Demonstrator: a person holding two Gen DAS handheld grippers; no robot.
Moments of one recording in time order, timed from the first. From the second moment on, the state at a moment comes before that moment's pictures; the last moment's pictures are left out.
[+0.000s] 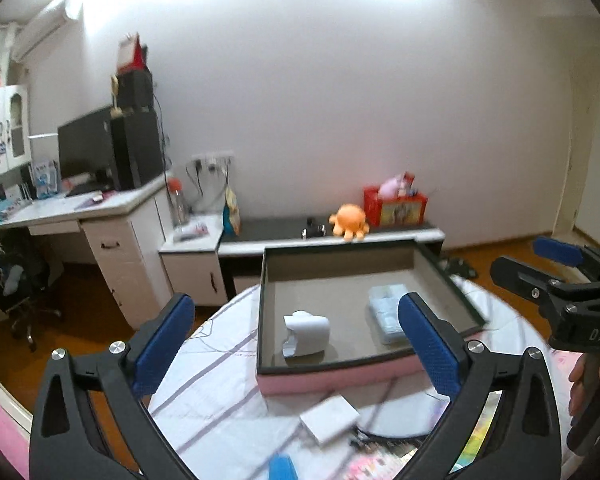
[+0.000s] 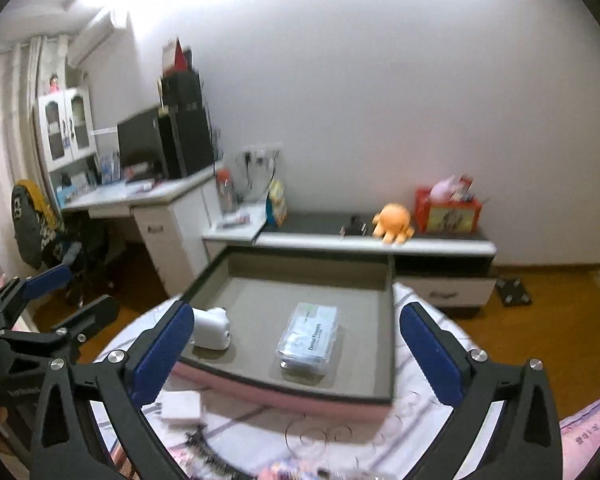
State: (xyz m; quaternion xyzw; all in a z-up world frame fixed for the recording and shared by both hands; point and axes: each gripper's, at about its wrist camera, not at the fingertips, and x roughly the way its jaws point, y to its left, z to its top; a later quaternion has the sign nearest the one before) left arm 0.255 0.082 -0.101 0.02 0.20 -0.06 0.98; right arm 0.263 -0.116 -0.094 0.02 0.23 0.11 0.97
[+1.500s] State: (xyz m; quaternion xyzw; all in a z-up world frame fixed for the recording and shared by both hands) left arm 0.180 0.077 -0.239 0.06 0.34 -0.08 0.94; right arm 0.126 -0.150 -0.214 0.01 0.29 0.01 0.96
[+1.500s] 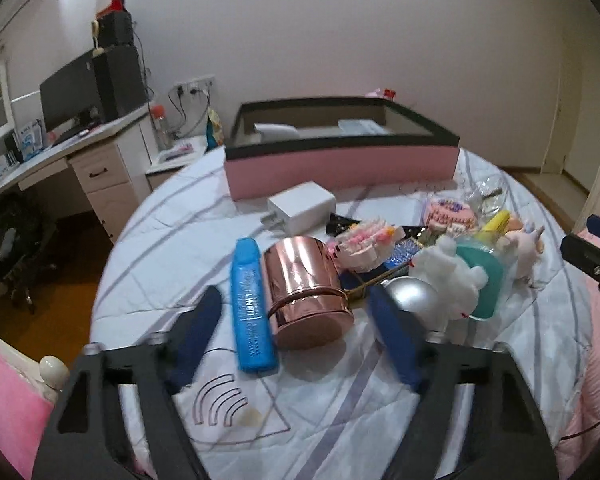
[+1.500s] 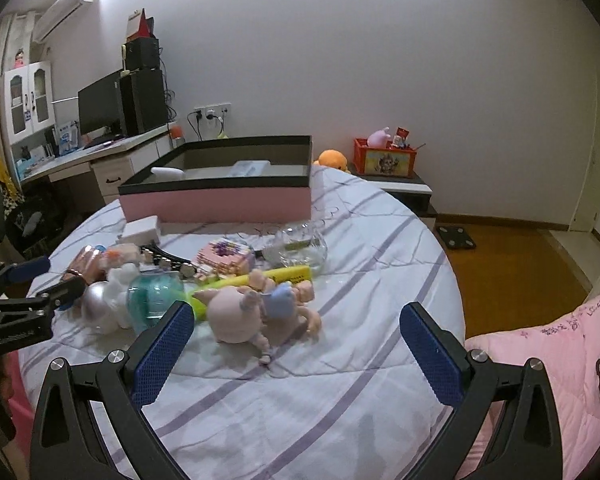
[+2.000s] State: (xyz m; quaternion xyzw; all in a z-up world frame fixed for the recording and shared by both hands) left arm 0.210 0.069 -0.250 0.07 0.36 -0.07 0.93; right arm 0.149 -0.159 -0.235 0.02 0.34 0.03 0.94
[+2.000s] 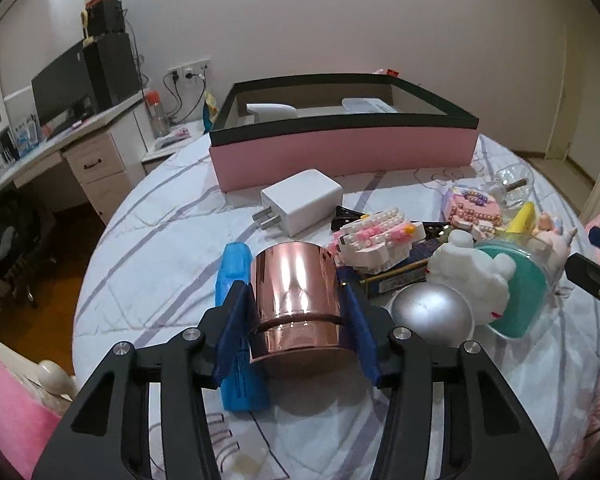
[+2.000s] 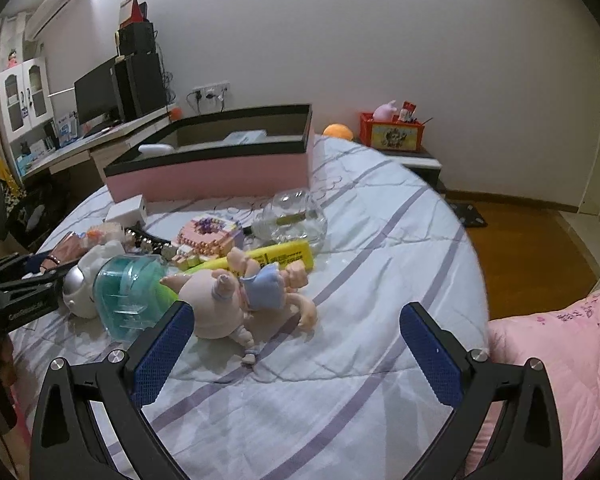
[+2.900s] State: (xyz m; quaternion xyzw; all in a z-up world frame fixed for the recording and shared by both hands) left arm 0.190 0.083 -0.221 0.00 0.34 -0.14 0.93; right arm 0.175 -0.148 -0.231 0.02 0.36 0.09 0.93
